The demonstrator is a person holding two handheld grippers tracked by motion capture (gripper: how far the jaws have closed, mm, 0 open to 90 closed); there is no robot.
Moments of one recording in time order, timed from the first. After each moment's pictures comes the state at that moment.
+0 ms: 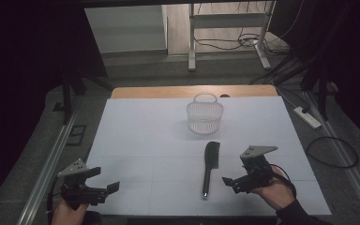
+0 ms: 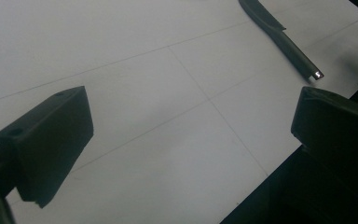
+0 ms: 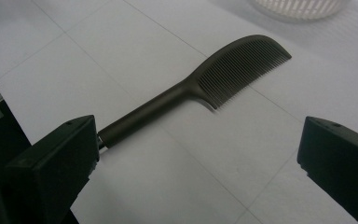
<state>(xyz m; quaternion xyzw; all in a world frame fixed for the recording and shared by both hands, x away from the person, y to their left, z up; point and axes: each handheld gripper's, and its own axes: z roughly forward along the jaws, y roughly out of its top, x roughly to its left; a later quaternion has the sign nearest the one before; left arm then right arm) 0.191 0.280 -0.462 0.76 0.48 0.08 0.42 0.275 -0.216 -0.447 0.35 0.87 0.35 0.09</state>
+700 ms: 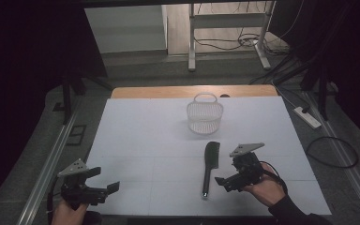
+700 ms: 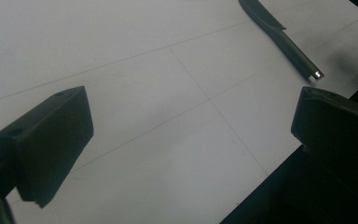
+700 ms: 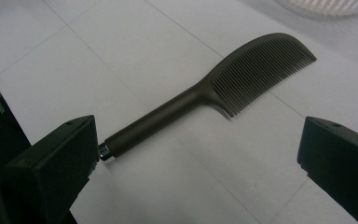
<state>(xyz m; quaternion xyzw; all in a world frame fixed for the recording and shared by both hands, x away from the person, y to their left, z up) 0.191 0.280 -0.462 0.76 0.48 0.08 0.42 0.282 -0.193 -0.451 0.34 0.88 0.32 0.08</state>
